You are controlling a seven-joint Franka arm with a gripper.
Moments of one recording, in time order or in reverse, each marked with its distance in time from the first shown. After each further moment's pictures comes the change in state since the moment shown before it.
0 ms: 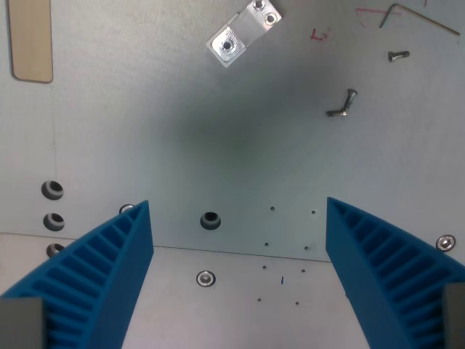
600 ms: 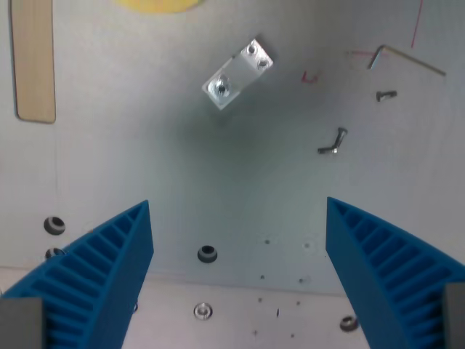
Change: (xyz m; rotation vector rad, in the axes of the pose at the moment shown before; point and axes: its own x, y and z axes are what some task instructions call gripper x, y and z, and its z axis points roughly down) arm 0.031 0.007 -0.002 0.001 0.025 0.007
